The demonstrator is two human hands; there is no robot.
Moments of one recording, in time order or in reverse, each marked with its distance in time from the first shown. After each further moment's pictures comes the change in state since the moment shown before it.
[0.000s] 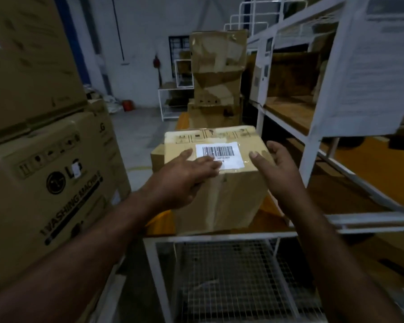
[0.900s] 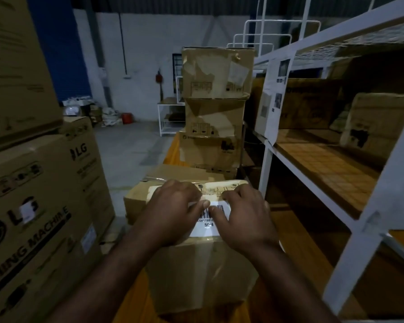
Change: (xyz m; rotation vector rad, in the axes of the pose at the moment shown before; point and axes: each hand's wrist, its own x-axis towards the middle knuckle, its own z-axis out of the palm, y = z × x) left_hand 0.153 -0.121 0.091 -0.088 0.068 -0.434; right_hand 0.175 0.036 0.086 -0.882 -0.158 -0.282
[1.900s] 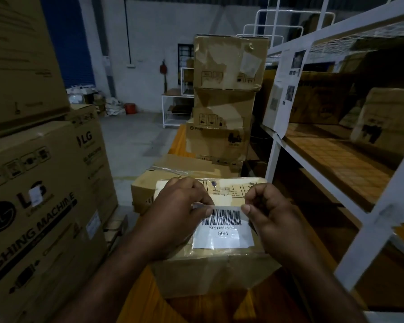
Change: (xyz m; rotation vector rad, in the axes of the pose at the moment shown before) left_hand -0.034 0.007 -0.020 -0.241 -0.029 -0.028; right_hand -0.036 0.014 -0.021 0.784 -0.060 0.069
